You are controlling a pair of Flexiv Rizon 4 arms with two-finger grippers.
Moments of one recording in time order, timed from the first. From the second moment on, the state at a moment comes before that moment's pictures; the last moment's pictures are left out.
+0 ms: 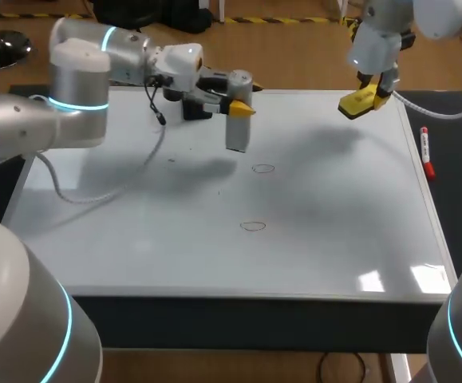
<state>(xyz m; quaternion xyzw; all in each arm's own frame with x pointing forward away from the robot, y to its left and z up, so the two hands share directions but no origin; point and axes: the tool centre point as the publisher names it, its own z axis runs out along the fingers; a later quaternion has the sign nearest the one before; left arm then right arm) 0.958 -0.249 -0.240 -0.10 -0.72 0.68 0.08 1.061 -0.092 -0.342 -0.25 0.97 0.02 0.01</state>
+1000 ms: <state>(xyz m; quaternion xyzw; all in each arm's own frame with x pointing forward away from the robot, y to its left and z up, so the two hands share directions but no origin) 0.938 -0.284 -0.282 -0.10 -0.70 0.70 0.08 1.061 -0.092 -0.342 -0.25 0.97 0.02 0.02</state>
